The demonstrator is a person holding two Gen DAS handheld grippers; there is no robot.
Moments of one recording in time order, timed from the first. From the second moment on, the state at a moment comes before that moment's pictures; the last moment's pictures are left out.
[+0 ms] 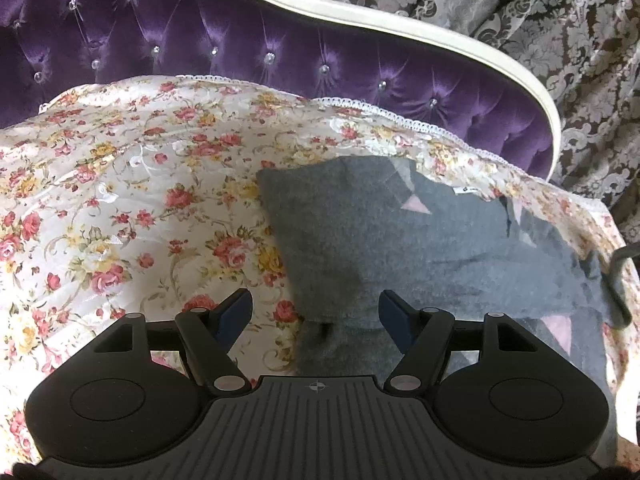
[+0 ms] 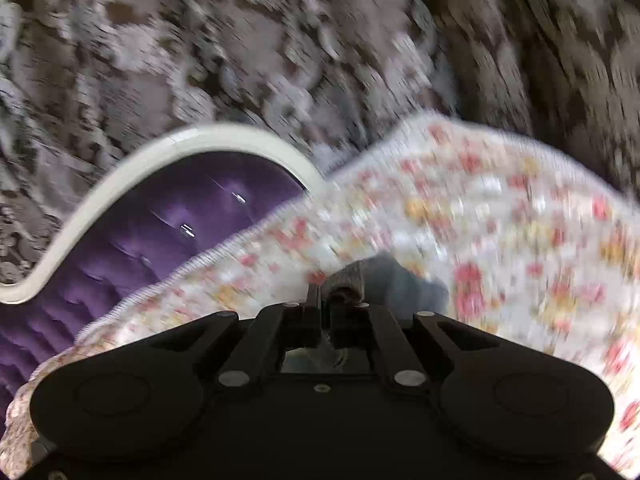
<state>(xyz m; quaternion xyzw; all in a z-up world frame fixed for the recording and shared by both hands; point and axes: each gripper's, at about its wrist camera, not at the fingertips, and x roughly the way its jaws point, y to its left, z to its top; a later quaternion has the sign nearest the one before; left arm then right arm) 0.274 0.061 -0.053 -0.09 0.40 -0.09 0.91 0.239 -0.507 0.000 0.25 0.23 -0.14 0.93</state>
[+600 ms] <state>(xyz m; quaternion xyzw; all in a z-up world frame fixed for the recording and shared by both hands) 0.268 0.070 -0.035 -0.12 0.37 -0.10 0.91 0.237 -0.397 0.177 0.14 0.23 0.06 0.96</state>
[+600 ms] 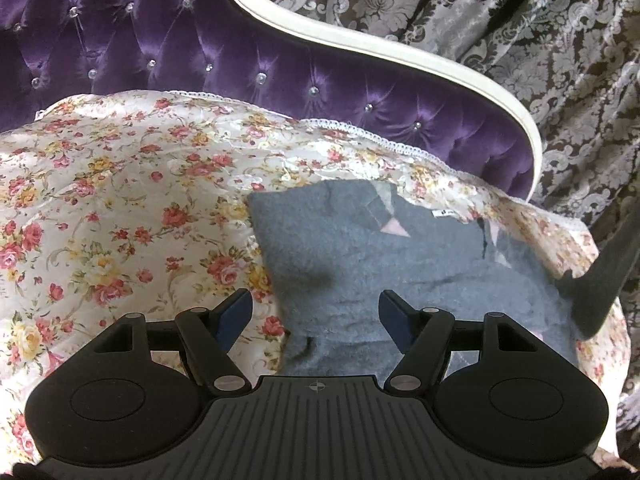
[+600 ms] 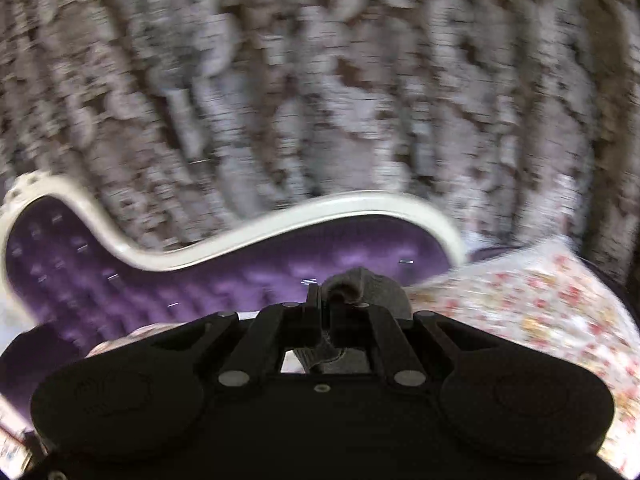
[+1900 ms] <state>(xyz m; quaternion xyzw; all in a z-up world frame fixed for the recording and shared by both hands) 0.279 0.076 -0.044 -0.12 0.39 -0.09 0.91 0.321 -0.265 -0.040 0.17 0.37 0.15 0.90</state>
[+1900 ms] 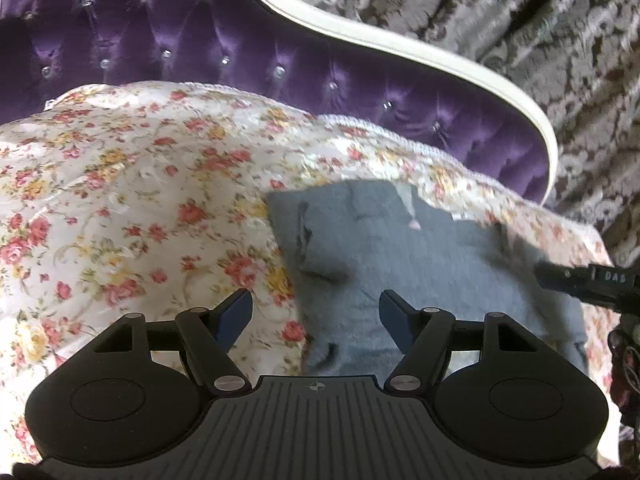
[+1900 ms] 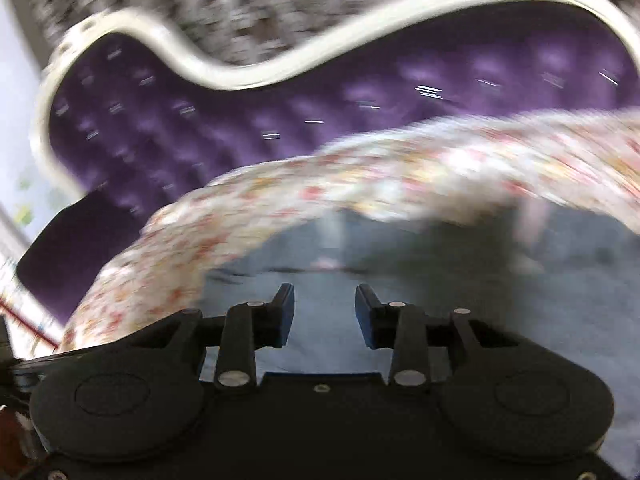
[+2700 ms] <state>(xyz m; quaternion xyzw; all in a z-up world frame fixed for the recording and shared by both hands) 0.277 0.034 -0.076 -0.05 0.42 -0.11 0.90 0.239 -0.378 -0.055 0.11 0.32 -0.02 0.94</state>
